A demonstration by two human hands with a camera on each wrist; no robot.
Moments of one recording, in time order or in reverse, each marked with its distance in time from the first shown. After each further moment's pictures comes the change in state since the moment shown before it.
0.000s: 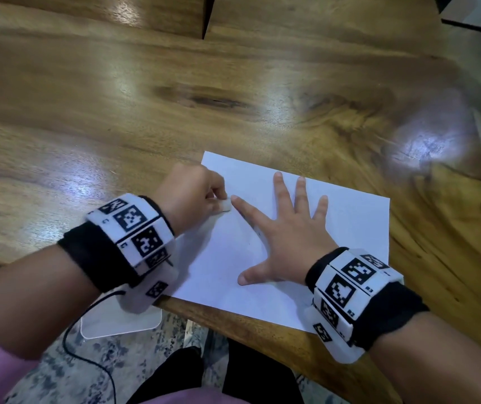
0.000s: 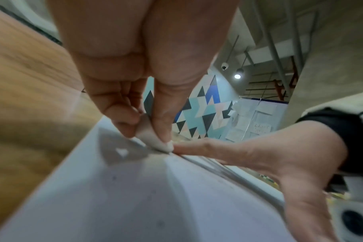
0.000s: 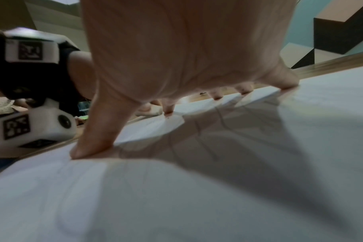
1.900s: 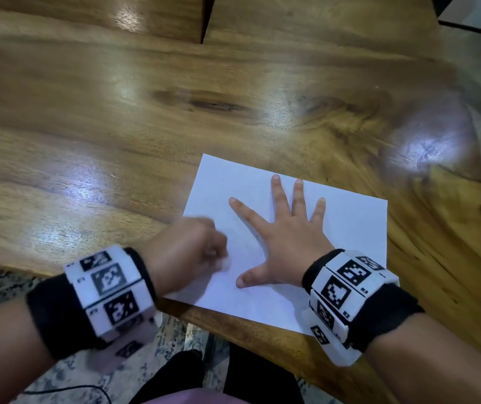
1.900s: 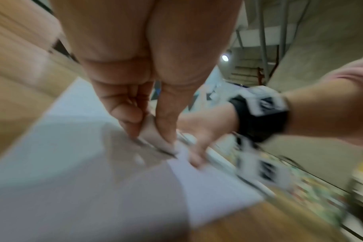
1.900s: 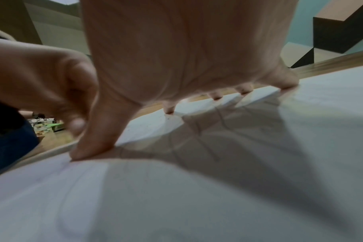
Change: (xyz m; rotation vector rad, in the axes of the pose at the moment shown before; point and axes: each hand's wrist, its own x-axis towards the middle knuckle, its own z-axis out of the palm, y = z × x) left_hand -0.047 -0.007 0.019 -0.022 -0.238 0.186; right_hand 0.000 0.000 0.001 0.009 -0.007 -0.010
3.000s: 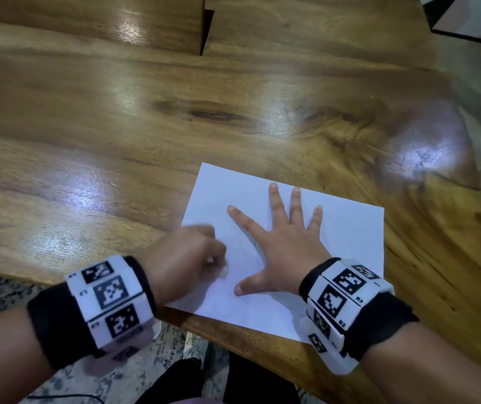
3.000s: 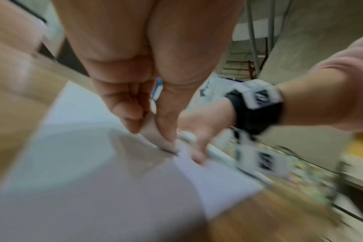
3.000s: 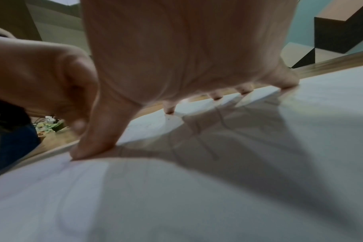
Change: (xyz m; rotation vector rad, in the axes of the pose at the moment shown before) left_hand -0.004 0.001 0.001 0.007 -0.015 0.021; right_hand -0.002 -0.001 -0.002 0.010 -0.017 -0.001
